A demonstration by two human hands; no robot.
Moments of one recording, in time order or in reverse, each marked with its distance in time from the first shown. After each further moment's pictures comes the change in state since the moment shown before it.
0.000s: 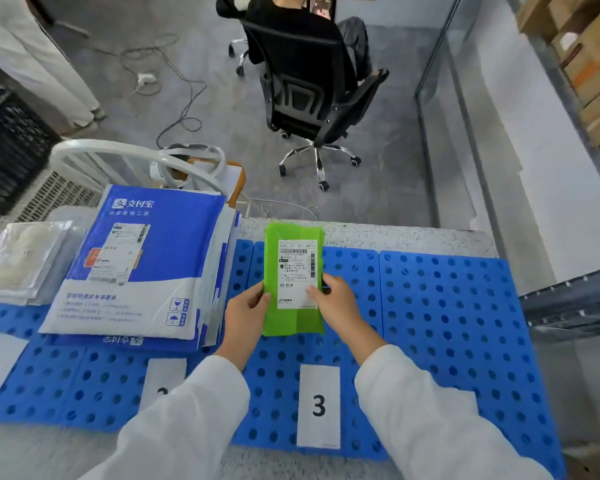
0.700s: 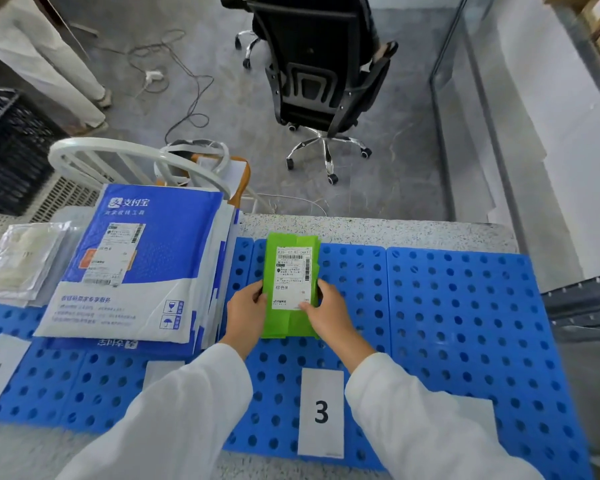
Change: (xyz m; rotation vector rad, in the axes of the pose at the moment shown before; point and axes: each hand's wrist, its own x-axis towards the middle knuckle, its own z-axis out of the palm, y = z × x) left_hand 0.035 -0.020 0.016 0.283 0.037 -0.022; right_hand 0.021 0.030 0.027 -0.083 -0.019 0.026
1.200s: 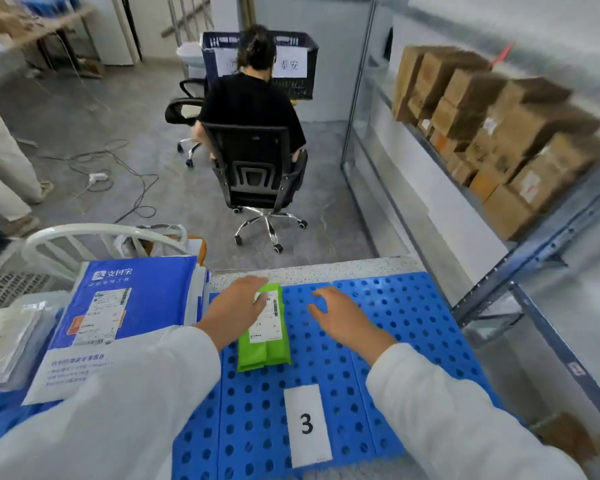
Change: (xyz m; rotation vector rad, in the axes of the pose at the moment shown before) left_hand -0.048 0.090 -0.073 0.590 -0.221 0.646; right_hand -0.125 -0.053 -0.099 -0.325 0.154 -0.196
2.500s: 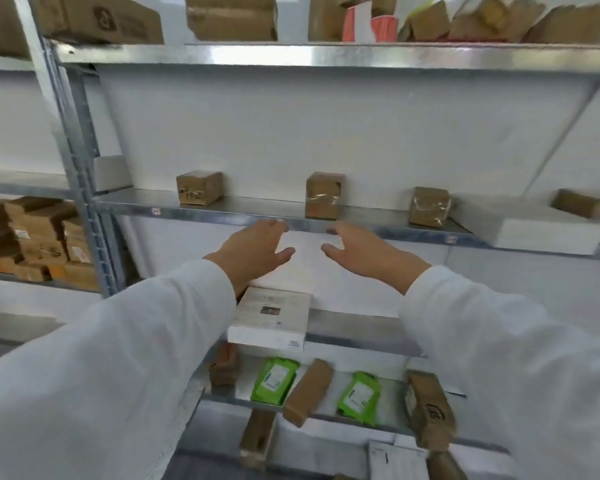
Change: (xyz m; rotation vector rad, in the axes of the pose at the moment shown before) left_hand -0.408 0.495 -0.003 0.150 -0.031 1.512; right_hand -0.709 -0.004 -0.143 -0.314 0.991 0.887
